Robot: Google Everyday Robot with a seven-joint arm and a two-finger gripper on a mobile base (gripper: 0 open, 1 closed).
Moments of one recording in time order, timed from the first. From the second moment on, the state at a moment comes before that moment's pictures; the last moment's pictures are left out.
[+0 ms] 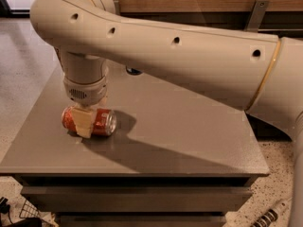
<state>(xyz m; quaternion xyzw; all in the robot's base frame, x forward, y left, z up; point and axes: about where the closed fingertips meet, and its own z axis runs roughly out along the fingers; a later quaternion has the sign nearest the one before) 0.488 0.143 0.832 -0.62 0.78 0.03 0.07</state>
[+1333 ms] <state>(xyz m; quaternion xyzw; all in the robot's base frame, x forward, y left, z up) 0.488 0.143 0.834 -0.63 0.78 0.03 0.07</state>
